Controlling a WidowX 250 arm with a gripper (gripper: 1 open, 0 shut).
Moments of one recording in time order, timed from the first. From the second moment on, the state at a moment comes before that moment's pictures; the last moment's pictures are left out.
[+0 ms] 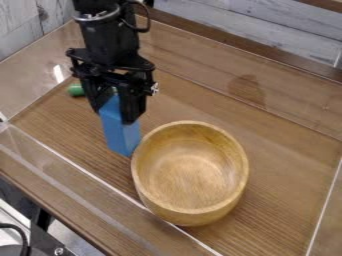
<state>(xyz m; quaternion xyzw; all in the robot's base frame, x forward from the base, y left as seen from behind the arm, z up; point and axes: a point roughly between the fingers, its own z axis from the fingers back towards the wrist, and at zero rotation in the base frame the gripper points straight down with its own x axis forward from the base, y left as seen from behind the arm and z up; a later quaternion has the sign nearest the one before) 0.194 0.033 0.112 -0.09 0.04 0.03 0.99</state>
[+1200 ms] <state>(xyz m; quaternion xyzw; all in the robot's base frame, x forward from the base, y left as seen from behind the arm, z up) 0.193 0.026 0.119 -0.08 0.03 0.00 1.00</state>
